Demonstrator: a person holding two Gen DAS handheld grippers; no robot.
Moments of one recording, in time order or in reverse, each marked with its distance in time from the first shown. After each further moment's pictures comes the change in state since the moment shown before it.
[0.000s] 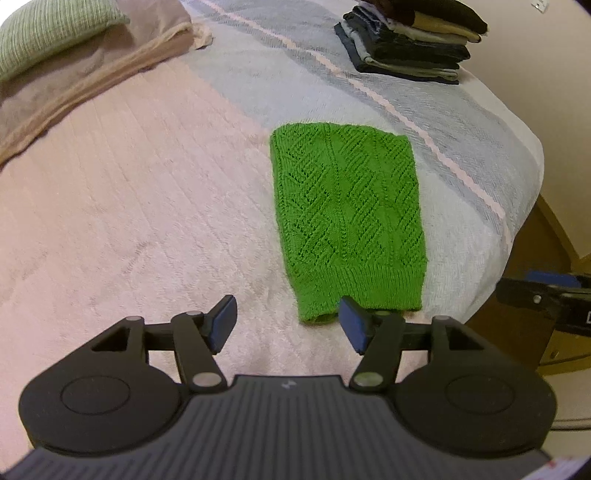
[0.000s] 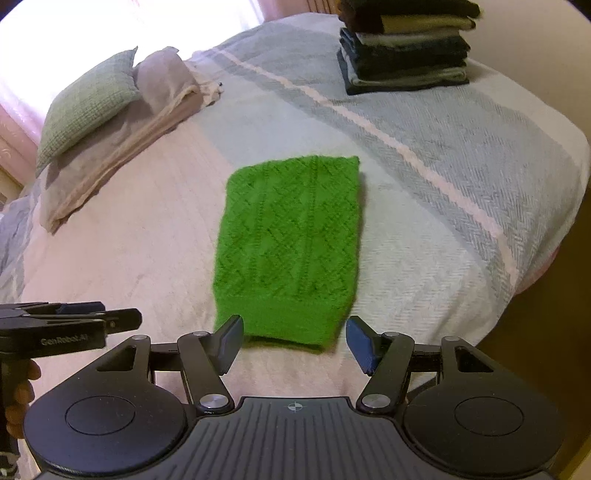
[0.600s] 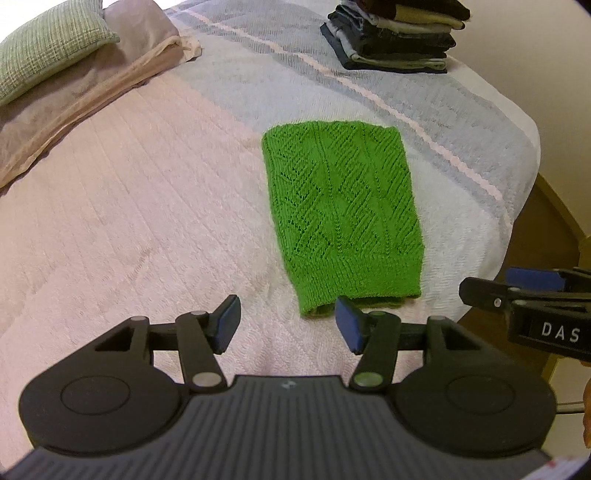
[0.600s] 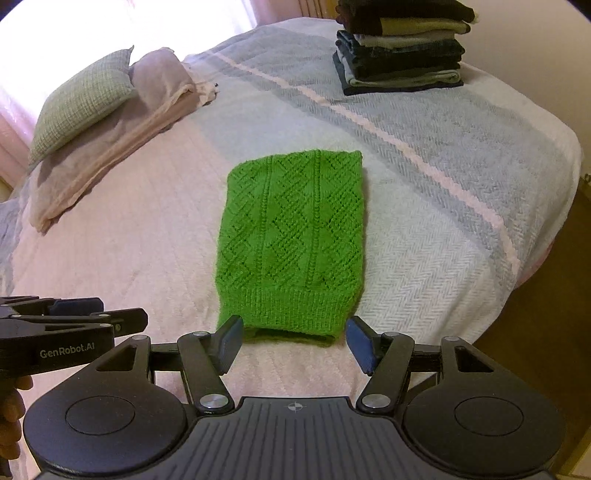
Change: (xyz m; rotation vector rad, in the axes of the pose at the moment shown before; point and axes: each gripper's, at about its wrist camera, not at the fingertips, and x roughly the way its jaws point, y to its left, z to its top) left arm -0.017 -0.018 -0.012 0.084 -0.023 0.035; right arm -0.001 0.043 -0.023 -0.009 -0.037 -0.052
